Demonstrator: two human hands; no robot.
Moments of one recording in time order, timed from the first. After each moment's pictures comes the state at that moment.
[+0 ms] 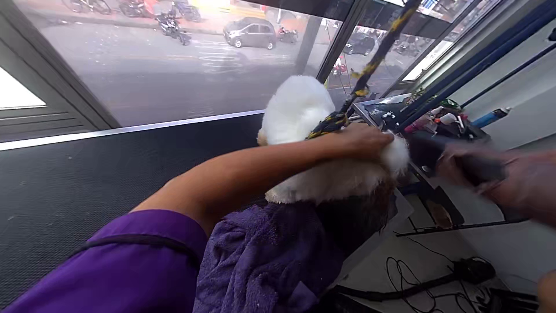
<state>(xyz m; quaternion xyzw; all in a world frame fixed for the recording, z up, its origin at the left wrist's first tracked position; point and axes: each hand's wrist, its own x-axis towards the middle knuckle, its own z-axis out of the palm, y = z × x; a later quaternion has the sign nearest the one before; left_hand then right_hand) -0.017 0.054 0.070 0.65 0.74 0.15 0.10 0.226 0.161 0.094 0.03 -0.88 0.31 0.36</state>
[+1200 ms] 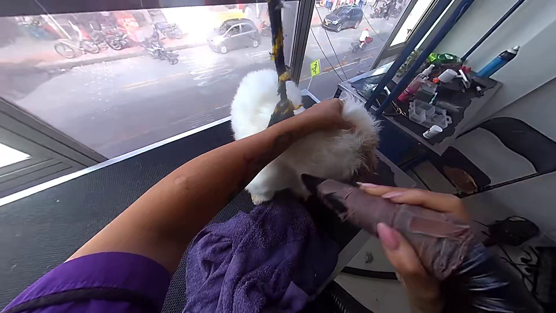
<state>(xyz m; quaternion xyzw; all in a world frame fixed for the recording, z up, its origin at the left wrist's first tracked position) -0.035 0.097 0.072 0.50 0.78 0.25 0.27 0.210 0.105 0.014 0.03 -0.75 0.41 0.52</state>
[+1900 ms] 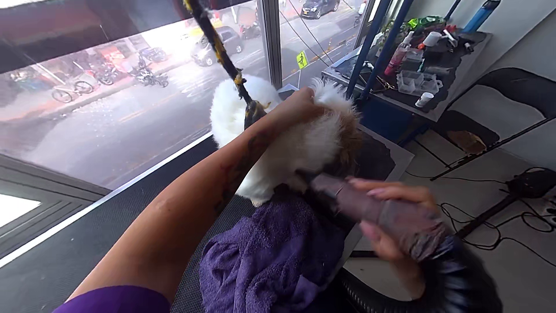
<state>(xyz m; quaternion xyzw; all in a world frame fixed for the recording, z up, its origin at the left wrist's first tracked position) -0.041 0.099 0.059 0.50 0.78 0.29 0.24 0.228 0.109 -0.024 0.02 -0.72 0.45 0.52</state>
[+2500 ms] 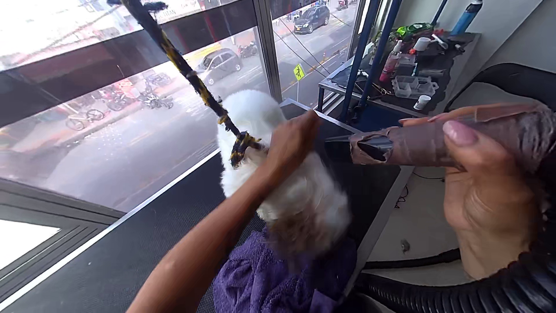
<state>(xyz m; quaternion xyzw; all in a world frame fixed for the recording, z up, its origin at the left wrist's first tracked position) -0.012 0.050 0.029 0.59 0.73 0.34 -0.09 0.223 0.145 0.064 -0.05 -0.64 0.54 0.55</state>
